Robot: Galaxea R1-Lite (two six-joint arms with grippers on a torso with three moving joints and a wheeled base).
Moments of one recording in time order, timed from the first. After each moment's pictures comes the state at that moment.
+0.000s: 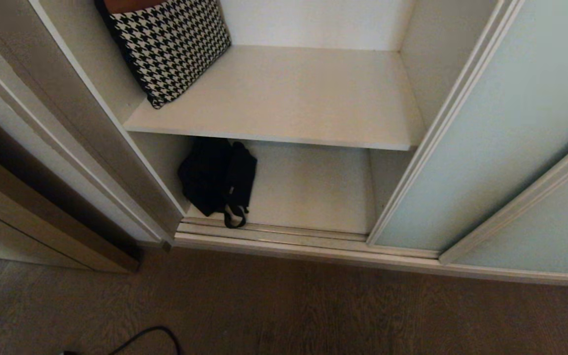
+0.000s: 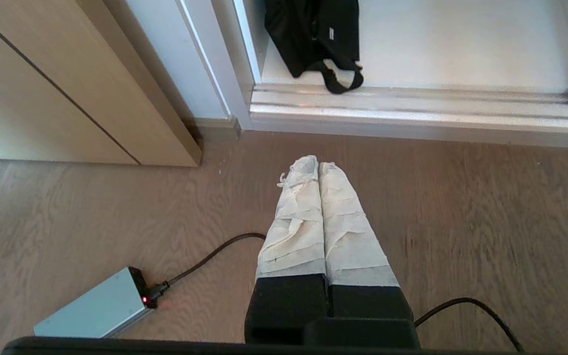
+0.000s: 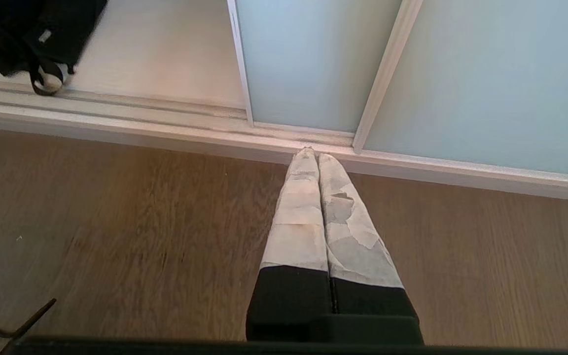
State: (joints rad) left arm 0.02 0.00 0.00 0.01 -0.01 0.09; right arm 0.00 0.00 0.00 0.00 -0.01 0.03
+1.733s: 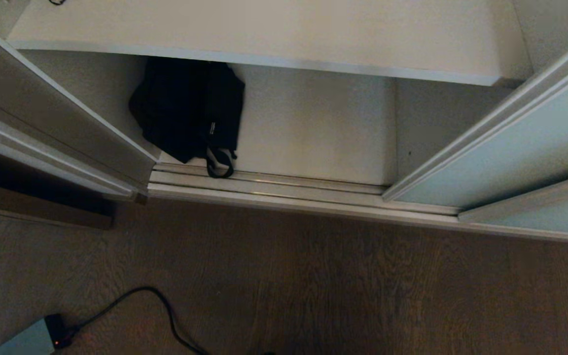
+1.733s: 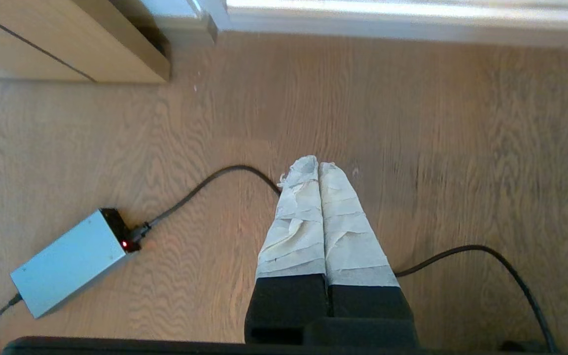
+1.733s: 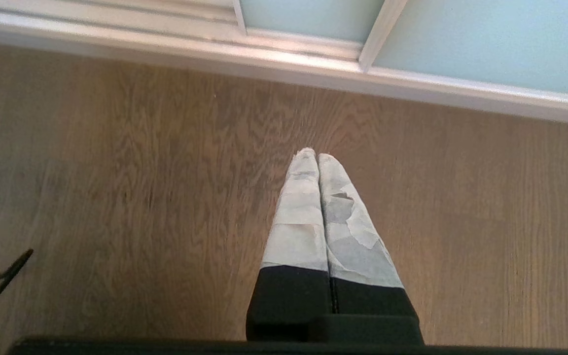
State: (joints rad) left arm 0.02 0.00 0.00 0.00 -0.01 0.09; right arm 0.00 0.00 0.00 0.00 -0.01 0.03
